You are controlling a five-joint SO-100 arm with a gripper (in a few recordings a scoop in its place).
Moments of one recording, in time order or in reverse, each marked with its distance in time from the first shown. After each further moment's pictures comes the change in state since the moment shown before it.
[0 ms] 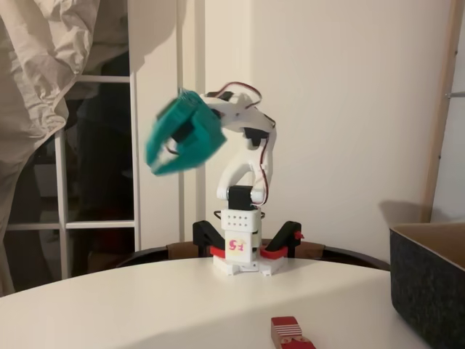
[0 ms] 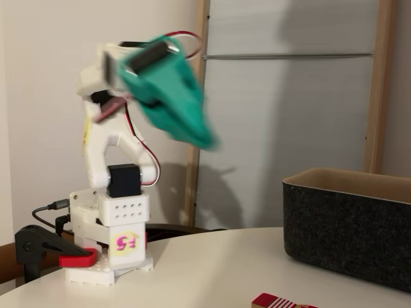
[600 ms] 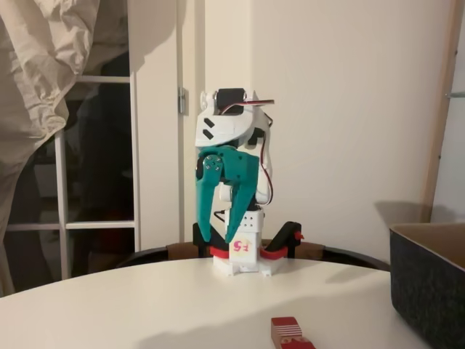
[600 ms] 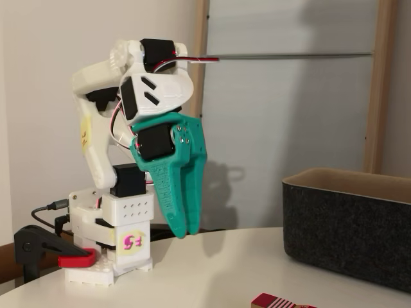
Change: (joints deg) arm -7.2 -2.8 -3.0 49.7 -17.0
